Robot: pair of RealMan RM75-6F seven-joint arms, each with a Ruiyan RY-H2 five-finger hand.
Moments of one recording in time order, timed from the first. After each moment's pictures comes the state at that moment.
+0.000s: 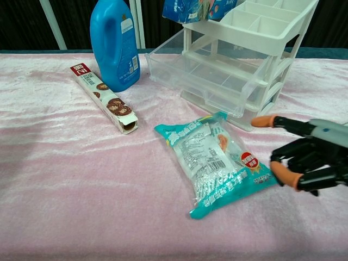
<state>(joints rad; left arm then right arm) -0.06 -1.11 -0.07 -1.71 1.40 1.50 0.17 0.32 -1.38 -0.06 -1.99 -1.30 1.18 0.16</state>
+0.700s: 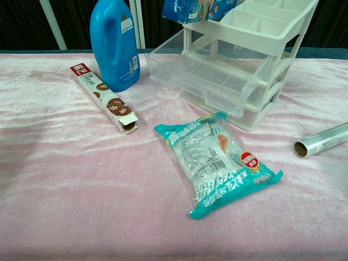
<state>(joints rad) -0.06 -1.11 -0.07 -1.71 1.42 1.52 0.17 0.16 -1.04 -0.06 -1.74 -1.54 1.54 0.11</state>
